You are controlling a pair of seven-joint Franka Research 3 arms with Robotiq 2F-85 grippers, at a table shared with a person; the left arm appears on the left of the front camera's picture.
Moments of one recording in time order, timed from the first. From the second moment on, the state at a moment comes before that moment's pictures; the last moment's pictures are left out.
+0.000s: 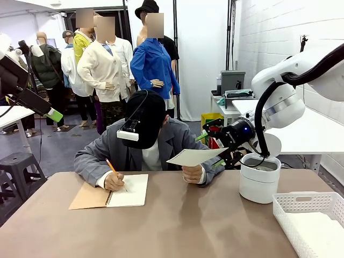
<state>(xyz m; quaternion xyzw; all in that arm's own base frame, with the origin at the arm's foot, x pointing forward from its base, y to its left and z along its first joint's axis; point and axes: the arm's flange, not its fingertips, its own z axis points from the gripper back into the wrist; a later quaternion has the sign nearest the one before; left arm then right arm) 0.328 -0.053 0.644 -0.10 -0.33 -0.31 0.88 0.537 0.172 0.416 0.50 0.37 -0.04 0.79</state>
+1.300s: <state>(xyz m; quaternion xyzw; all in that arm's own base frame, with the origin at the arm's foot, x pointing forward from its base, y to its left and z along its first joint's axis) 0.328 -0.053 0.644 -0.10 -0.33 -0.31 0.88 0.539 0.168 0.413 0.50 0.37 -0.05 0.79</state>
